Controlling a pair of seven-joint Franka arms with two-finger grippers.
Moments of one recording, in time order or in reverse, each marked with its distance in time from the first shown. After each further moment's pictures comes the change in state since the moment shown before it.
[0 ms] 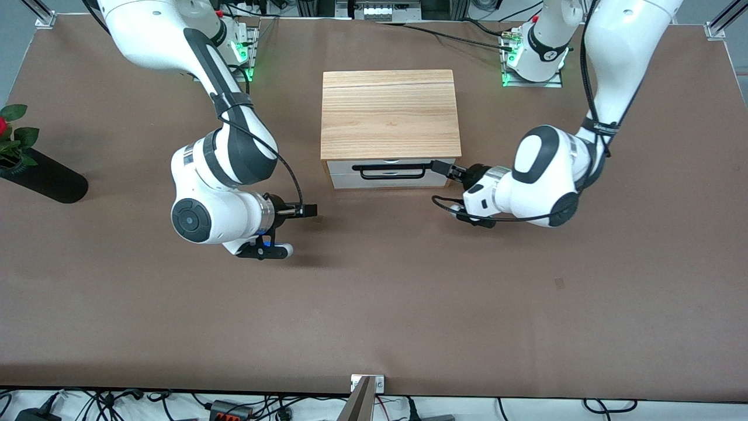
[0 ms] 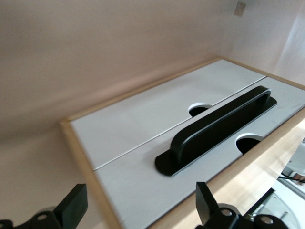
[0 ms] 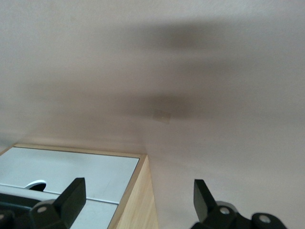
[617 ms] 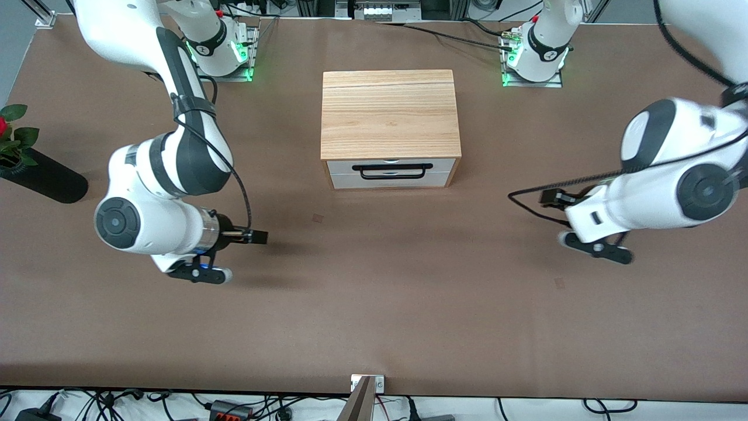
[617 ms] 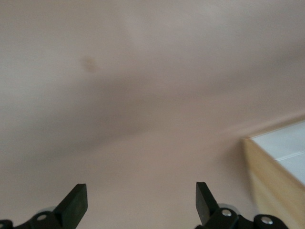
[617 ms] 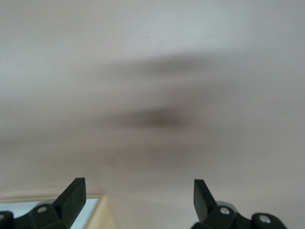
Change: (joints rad) left arm 0.121 -0.066 0.010 0.369 0.665 -0.227 0.002; right arm 0.002 -0.004 -0.177 0.131 -0.124 -0.043 -0.003
